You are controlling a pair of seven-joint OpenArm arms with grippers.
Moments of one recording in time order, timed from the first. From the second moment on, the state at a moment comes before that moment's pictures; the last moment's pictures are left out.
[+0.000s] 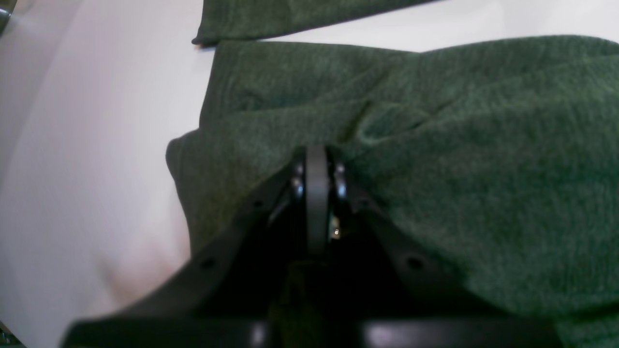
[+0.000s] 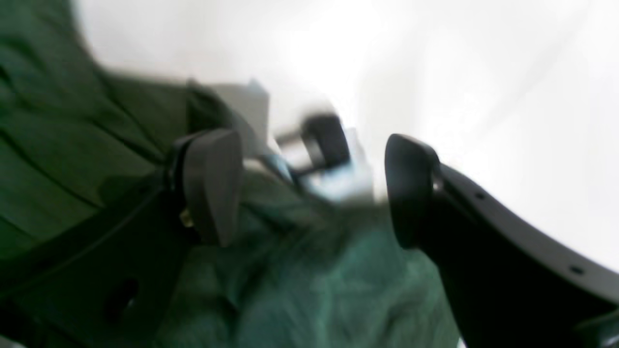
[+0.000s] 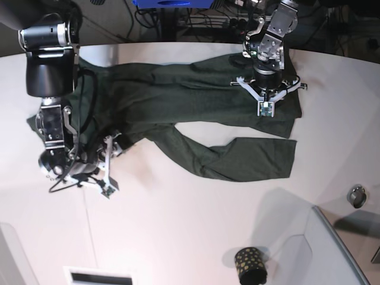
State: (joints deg) left arm 14.6 -13.8 17.4 71.4 -0.2 25.6 12.5; right arm 16.9 4.6 2.1 62.8 -12.2 40.3 -45.4
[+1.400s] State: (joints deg) left arm 14.3 -13.8 17.3 71.1 -0.2 25.6 12.5; right arm 20.6 4.5 2.0 62.2 -16.1 40.5 -48.1
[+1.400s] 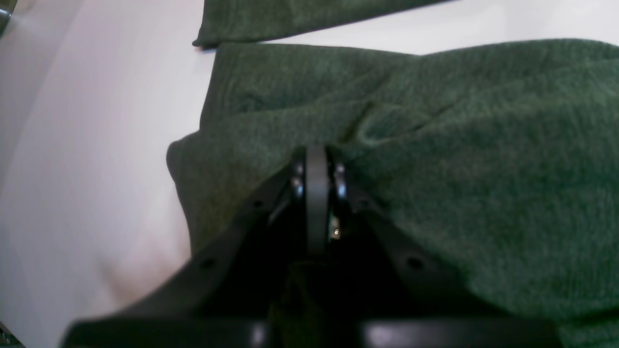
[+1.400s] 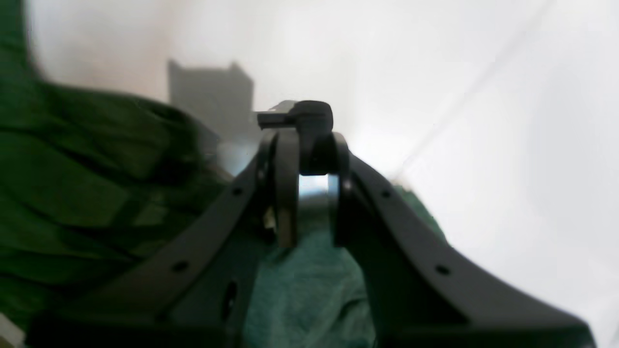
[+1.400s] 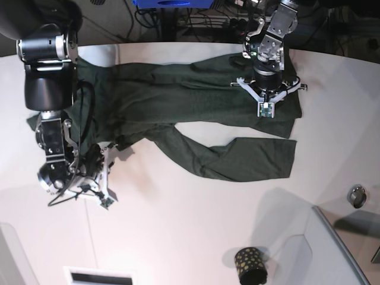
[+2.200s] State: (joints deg) left arm 14.1 -13.8 17.2 71.3 -0.2 25.6 12.9; right arm 9.2 0.0 -15.0 95.2 5.1 40.1 -79.3
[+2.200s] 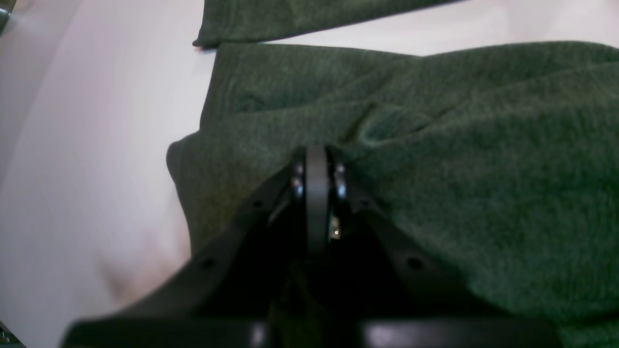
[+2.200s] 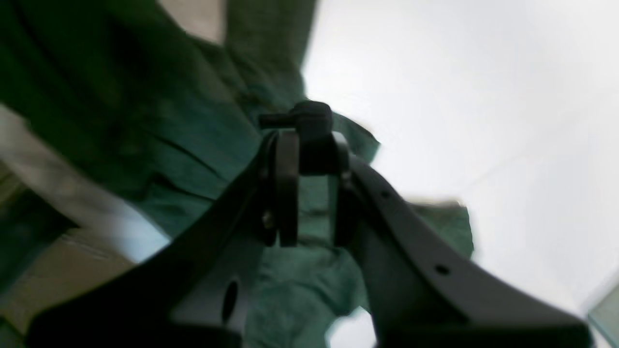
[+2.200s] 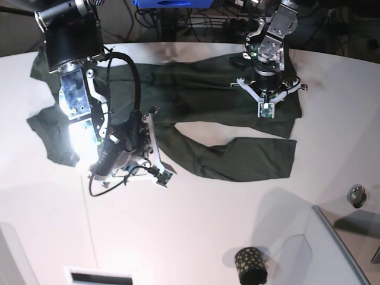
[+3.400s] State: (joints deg) left arm 14.2 -13.8 17.2 71.4 -0.4 25.6 13.0; right arm 11.2 0.6 -14.8 97.0 -13.9 40.3 -66.3
